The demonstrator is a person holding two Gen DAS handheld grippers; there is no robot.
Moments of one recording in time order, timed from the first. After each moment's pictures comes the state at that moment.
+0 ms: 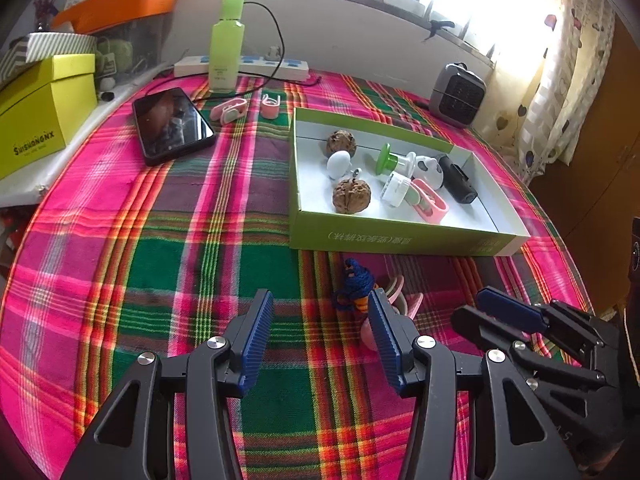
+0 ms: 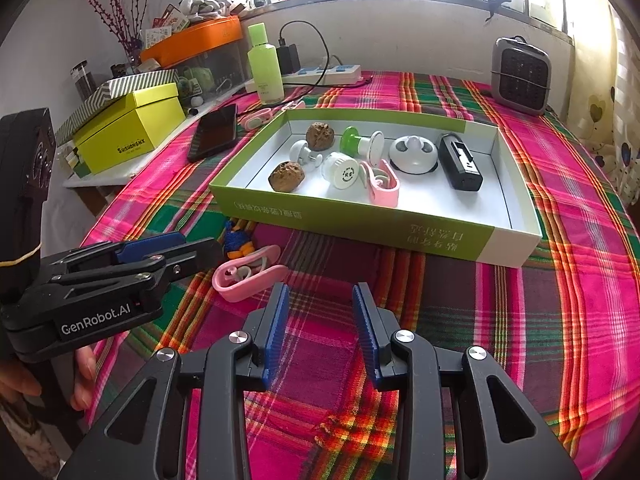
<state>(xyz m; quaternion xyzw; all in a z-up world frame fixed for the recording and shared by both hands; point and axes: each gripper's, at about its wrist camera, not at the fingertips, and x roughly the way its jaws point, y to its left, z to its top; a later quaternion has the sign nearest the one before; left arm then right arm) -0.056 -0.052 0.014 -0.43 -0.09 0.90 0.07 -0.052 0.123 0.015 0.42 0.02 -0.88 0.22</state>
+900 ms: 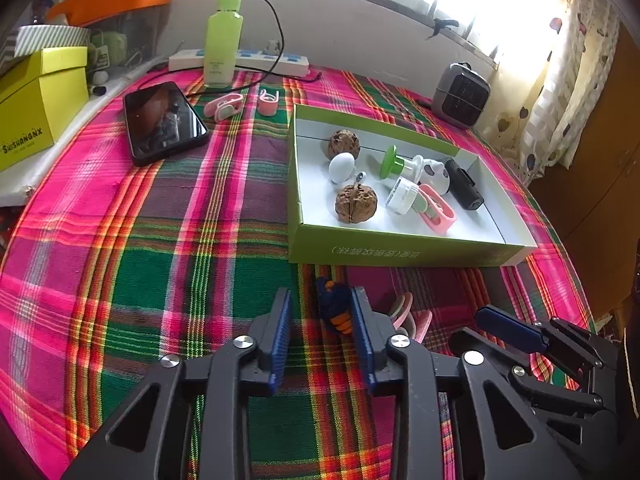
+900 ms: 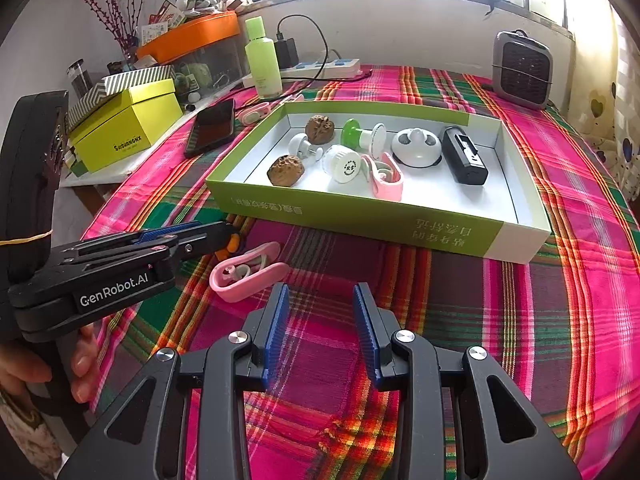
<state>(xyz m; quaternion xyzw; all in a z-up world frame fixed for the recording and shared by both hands) -0.071 -0.055 0.008 -0.43 -0.10 0.89 0.07 -0.054 0.119 0.011 0.42 0.02 -0.88 0.22</state>
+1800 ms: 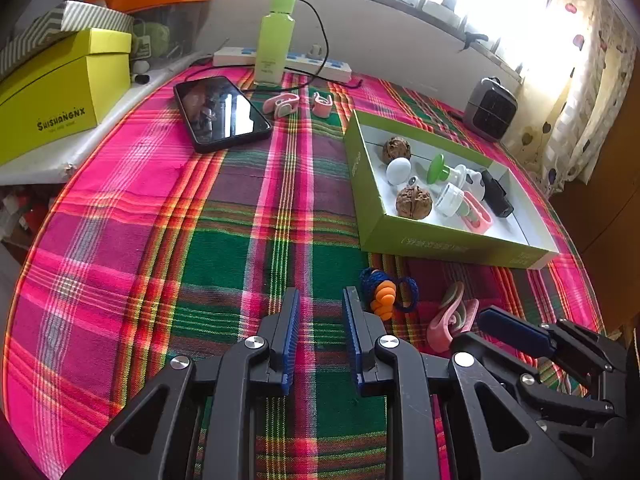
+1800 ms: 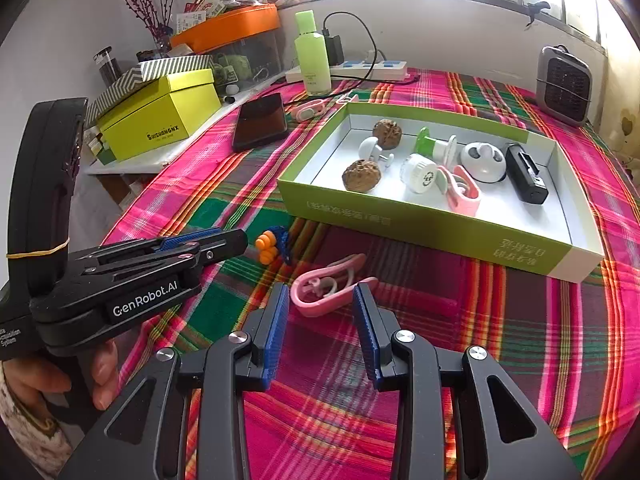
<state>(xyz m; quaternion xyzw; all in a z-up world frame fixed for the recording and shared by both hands) -0.056 -0.092 0.005 -0.43 -0.11 0.90 0.03 -0.048 0.076 0.013 0.42 0.03 -0.87 0.27</state>
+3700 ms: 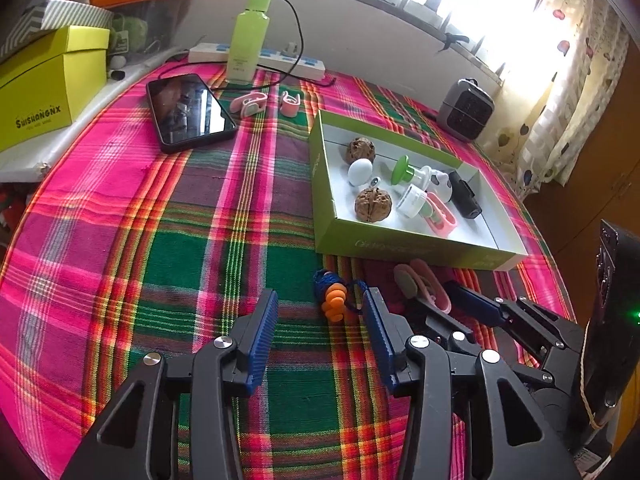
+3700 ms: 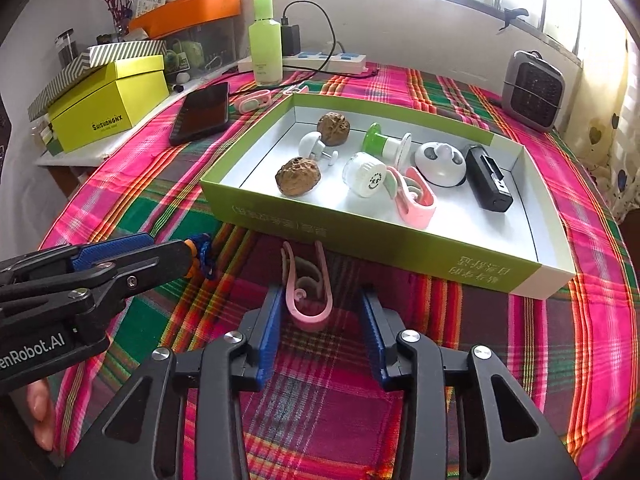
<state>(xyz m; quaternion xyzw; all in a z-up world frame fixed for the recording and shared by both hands) -0.058 -0.080 0.013 -0.43 -0.14 0.89 0.07 -0.071 0.082 0.003 0.43 0.08 -0.88 0.18</state>
